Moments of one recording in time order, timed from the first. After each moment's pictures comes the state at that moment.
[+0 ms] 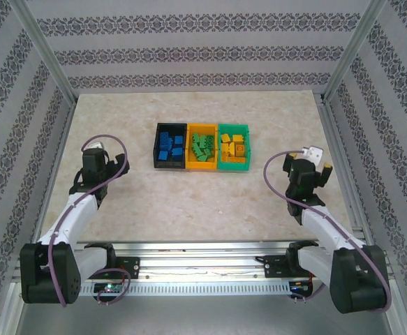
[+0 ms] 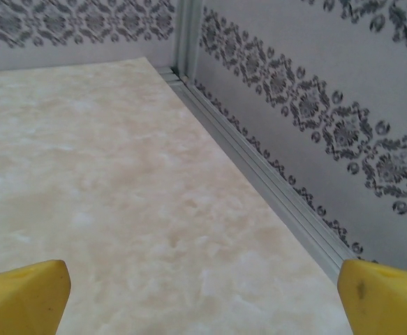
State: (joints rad) left arm 0.06 1.09 0.57 -0.15 -0.14 -0.32; right arm 0.07 1.05 0.33 0.33 0.59 0.10
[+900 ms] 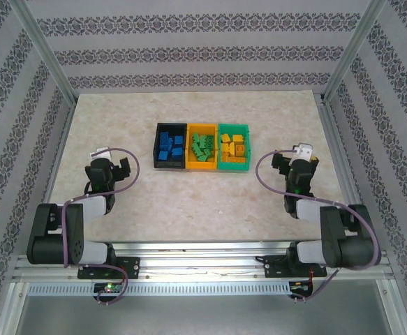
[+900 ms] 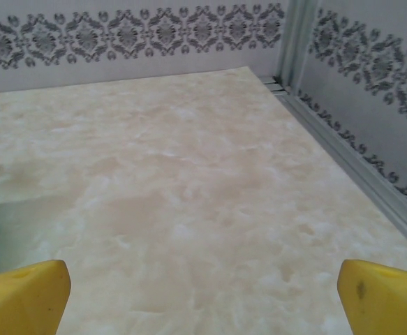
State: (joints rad) left arm 0.07 1.38 0.37 0.55 -0.20 -0.11; right arm 0.03 1.39 0.30 0.81 0.25 0.08
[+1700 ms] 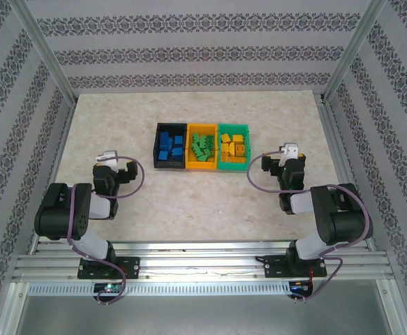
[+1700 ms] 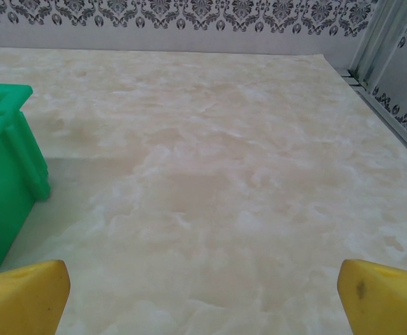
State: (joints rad) left arm 0.07 1.59 0.27 0.99 -0.03 -0.09; right arm 0.07 1.54 0.32 0.92 0.14 0.01
